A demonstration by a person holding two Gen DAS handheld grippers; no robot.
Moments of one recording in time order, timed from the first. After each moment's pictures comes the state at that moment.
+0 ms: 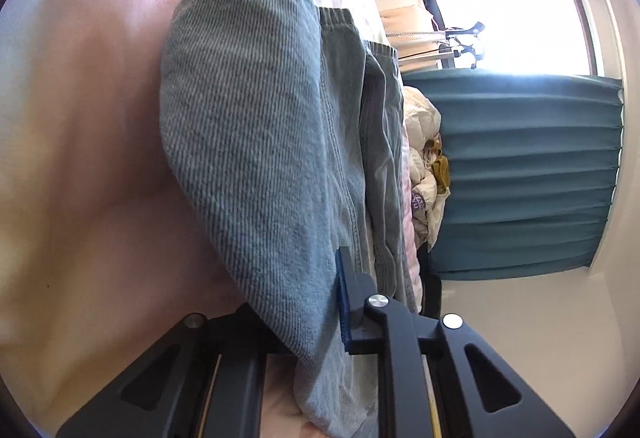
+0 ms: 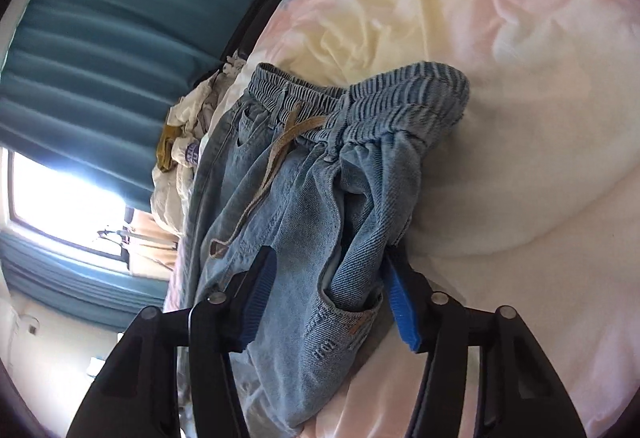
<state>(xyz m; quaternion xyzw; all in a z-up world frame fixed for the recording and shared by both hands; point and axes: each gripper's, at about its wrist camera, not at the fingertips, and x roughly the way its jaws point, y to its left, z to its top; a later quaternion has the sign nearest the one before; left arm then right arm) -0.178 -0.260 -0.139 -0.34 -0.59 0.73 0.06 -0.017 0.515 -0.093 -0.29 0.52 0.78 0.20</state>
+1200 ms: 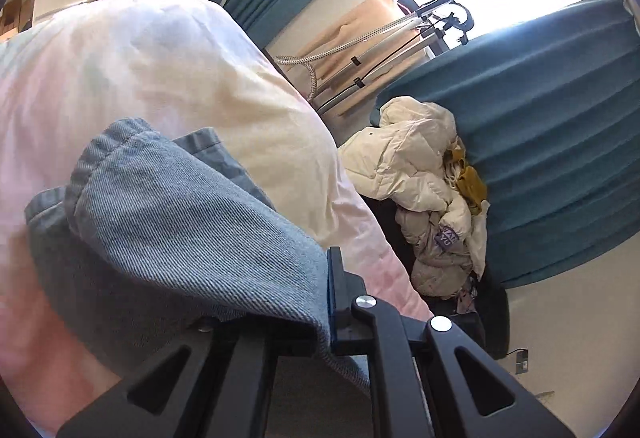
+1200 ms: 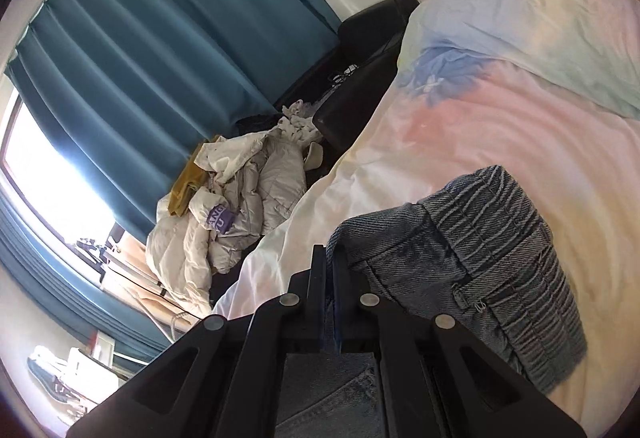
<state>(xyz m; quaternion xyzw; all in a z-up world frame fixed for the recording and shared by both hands) -0.499 -0.188 -0.030 -0.39 -0.42 0.82 -0.02 -0.311 0.587 0.006 -0.22 0.39 0.87 0.22</state>
